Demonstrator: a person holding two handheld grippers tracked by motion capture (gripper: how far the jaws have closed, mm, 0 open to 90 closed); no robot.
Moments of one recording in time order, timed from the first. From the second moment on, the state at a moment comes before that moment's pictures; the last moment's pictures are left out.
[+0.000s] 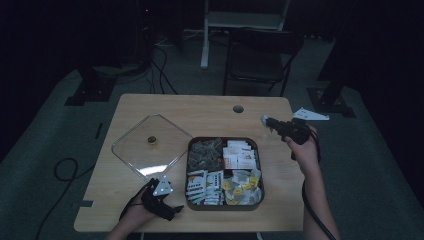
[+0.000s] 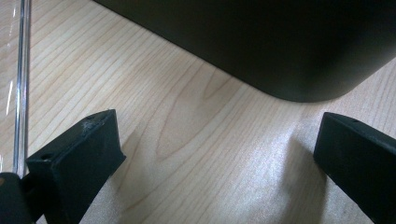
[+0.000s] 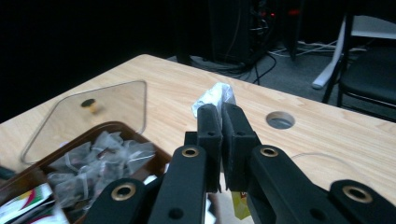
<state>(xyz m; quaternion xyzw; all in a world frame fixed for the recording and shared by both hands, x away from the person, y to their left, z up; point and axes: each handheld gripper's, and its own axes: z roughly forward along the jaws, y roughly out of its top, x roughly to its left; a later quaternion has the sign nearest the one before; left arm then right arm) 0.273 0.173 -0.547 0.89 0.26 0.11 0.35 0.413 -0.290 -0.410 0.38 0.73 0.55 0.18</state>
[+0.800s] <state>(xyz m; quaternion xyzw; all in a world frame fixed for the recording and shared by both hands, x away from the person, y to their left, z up) 0.273 0.173 -0.547 0.89 0.26 0.11 0.35 0.467 -0.312 -0.448 0.46 0.70 0.53 0.17</state>
